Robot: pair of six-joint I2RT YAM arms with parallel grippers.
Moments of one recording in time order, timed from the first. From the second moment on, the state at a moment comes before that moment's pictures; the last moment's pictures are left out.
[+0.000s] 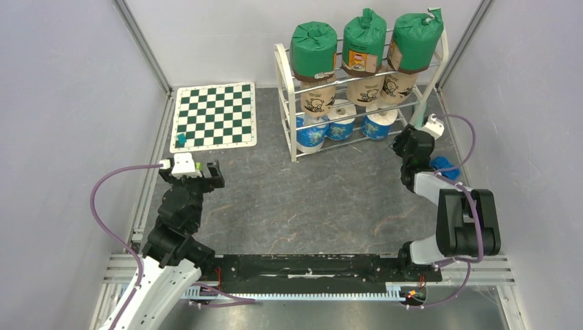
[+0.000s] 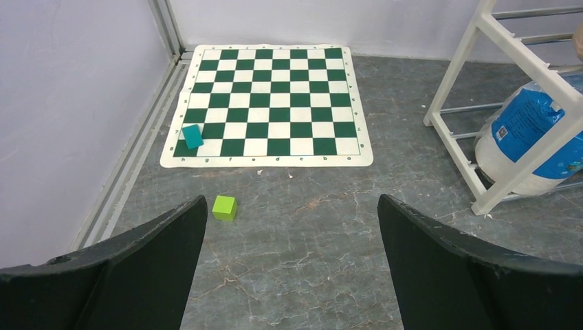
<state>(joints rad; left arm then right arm) -0.45 0.34 0.52 -0.24 -0.54 -0.03 -0.03 1.43 0.59 0.48 0.25 0.41</state>
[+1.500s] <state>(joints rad) -0.44 0.36 0.52 -0.24 -0.54 -0.04 -0.05 1.60 0.66 0.70 0.04 0.52</state>
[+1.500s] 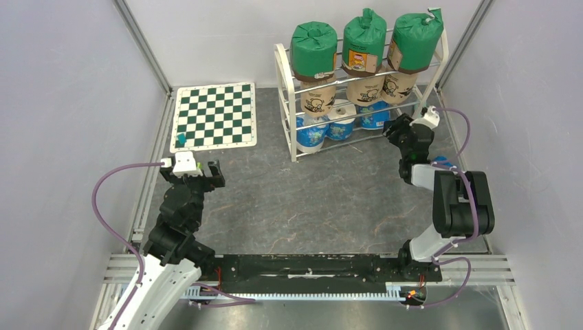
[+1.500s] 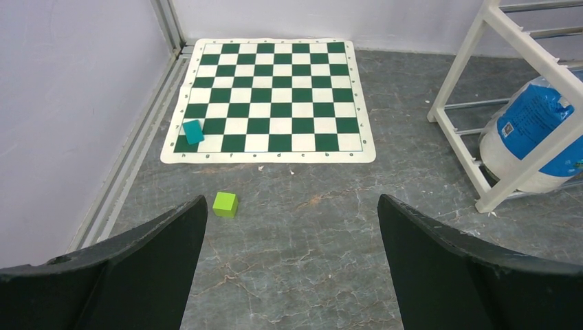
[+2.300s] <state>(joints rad) -0.44 0.36 0.52 -0.24 -0.54 -0.05 -0.05 1.76 0.70 0.81 -0.05 0.60</state>
